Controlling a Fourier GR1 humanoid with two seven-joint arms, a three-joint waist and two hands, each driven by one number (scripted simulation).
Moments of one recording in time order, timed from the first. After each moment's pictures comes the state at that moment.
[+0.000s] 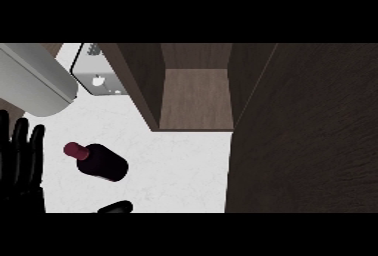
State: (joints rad) left arm 0.04 0.14 -0.38 -2.38 -0.37 0.70 0.64; right arm 0.25 -0.15 0.25 -2.45 -0.20 0.07 0.35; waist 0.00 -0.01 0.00
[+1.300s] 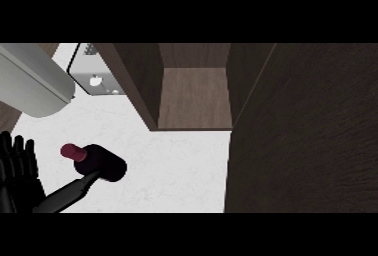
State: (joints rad) left arm 0.25 0.11 -0.06 -1.96 0.05 0.58 -0.03; right arm 0.35 -0.13 0.18 -2.43 -0.21 0.19 0.24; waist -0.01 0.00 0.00
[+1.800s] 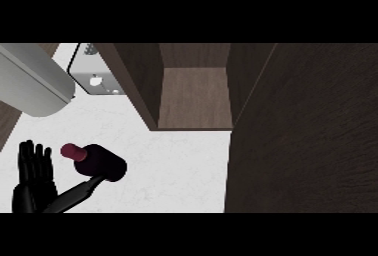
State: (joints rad) left arm 0.24 0.08 0.05 -1.66 0.21 0.41 -0.26; right arm 0.33 -0.12 0.18 -2.43 -0.22 0.21 0.25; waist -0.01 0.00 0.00
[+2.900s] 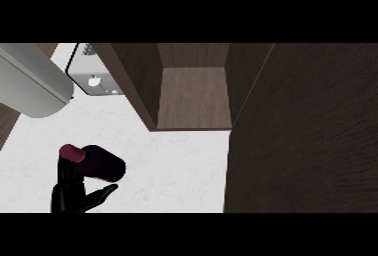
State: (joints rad) left arm 0.03 0.07 0.19 -0.96 0.40 -0.03 -0.66; right arm 0.36 -0.11 0.15 -2.42 -0.24 0.26 0.23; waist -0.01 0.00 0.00
